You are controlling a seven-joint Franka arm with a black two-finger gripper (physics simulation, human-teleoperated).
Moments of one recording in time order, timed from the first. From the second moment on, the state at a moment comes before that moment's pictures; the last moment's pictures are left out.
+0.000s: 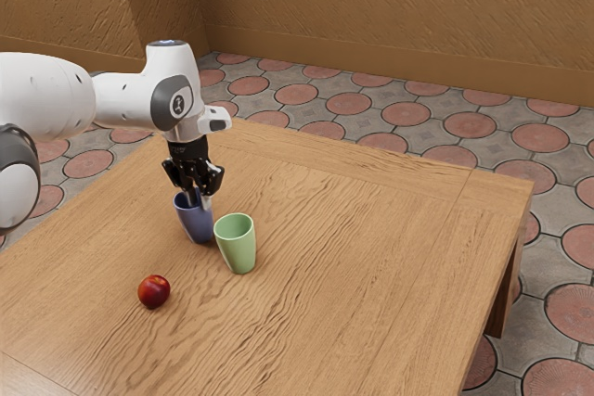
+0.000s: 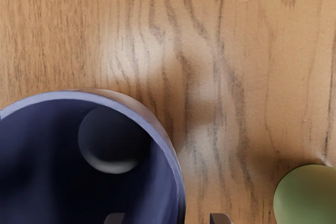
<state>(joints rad) -0.15 0.44 0.31 -1.69 -0.16 2.01 0.17</state>
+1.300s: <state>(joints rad) -0.14 0.45 0.31 -1.69 -0.18 2.01 0.17</state>
